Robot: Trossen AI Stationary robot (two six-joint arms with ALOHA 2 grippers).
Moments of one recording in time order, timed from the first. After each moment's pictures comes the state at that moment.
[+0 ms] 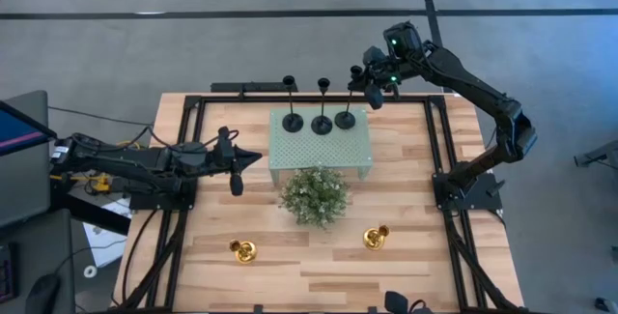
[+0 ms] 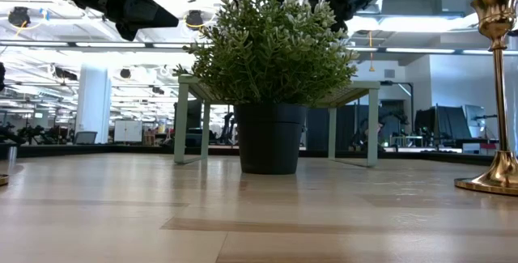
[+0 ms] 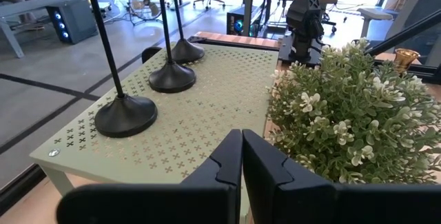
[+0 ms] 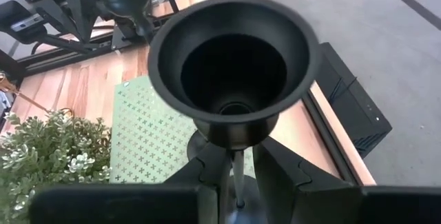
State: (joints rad) left arm -0.11 0.53 0.44 0.02 -0.40 -0.06; right arm -0.74 1.49 1.52 -0.73 -0.54 -0.22
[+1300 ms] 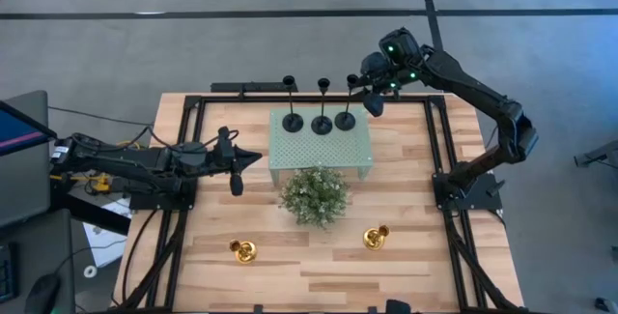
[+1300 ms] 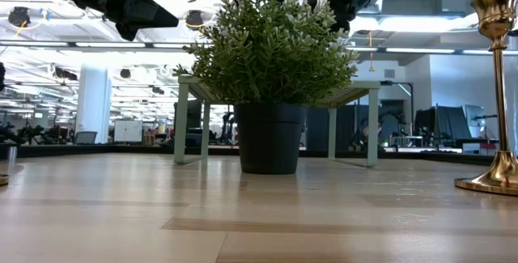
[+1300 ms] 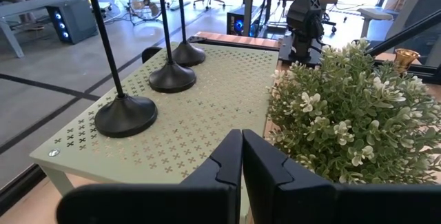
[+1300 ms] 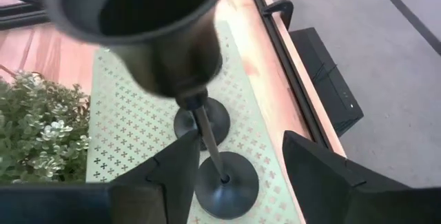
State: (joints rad) left arm -0.11 0.53 0.44 0.02 -0.40 -0.06; right arm -0.68 1.48 1.52 -0.81 -0.41 -0.31
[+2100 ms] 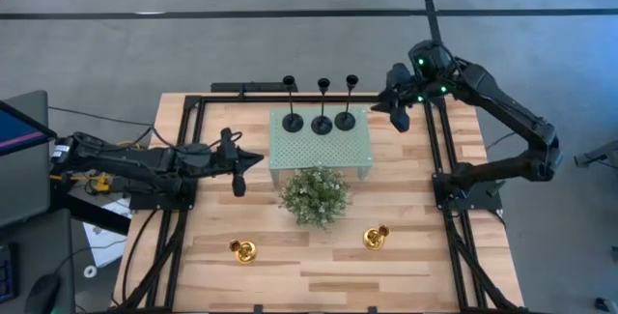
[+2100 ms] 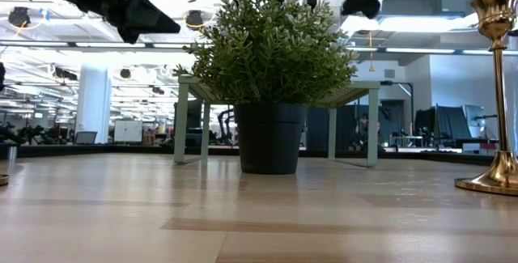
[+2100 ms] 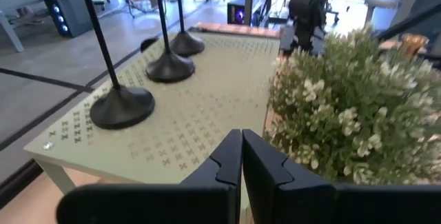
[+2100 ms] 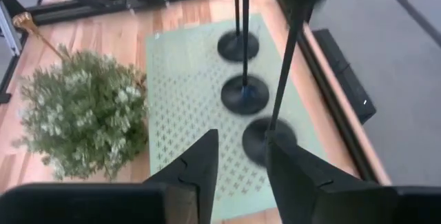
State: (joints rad) left arm -0.11 0.57 0.44 0.02 -0.40 -0.06; right arm -0.65 1.22 1.39 -0.92 -0.42 -0.29
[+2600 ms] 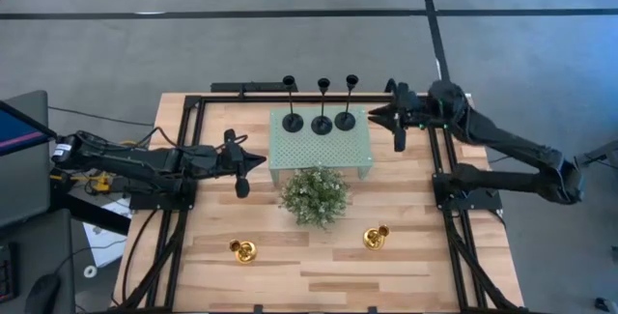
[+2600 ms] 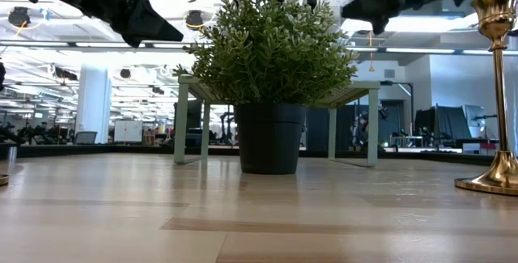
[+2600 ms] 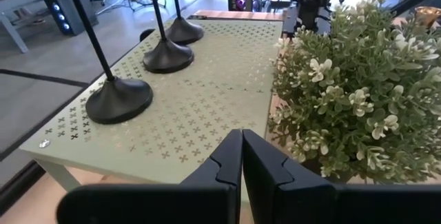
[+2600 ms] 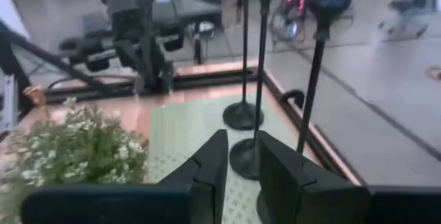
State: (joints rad) left arm -0.10 0.62 0.44 0.03 -0.40 -0.01; right arm -0.57 0.87 0.72 -0.07 -0.40 -0.07
